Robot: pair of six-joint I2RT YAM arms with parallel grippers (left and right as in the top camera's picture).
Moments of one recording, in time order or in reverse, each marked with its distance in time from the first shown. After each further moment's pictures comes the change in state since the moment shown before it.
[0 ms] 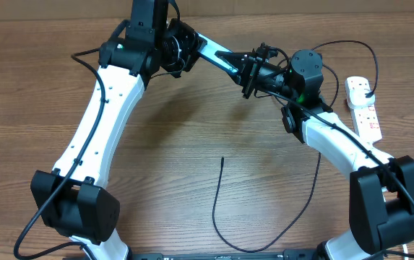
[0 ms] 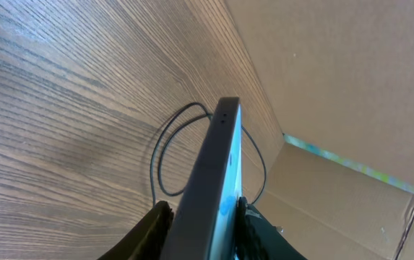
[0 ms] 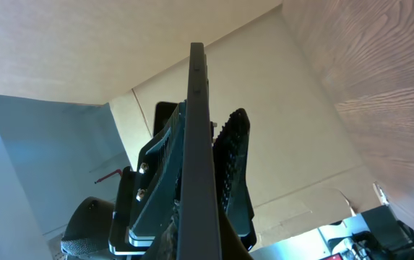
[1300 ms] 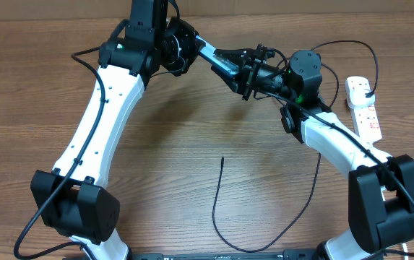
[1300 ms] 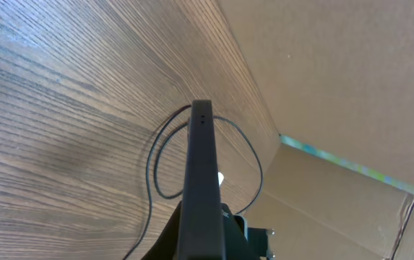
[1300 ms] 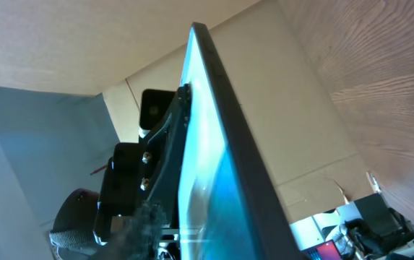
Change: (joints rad) left arm 0.000 0.000 -0.001 0.019 0.000 0.005; right arm 0.003 0.007 -0.001 0.013 -0.034 0.000
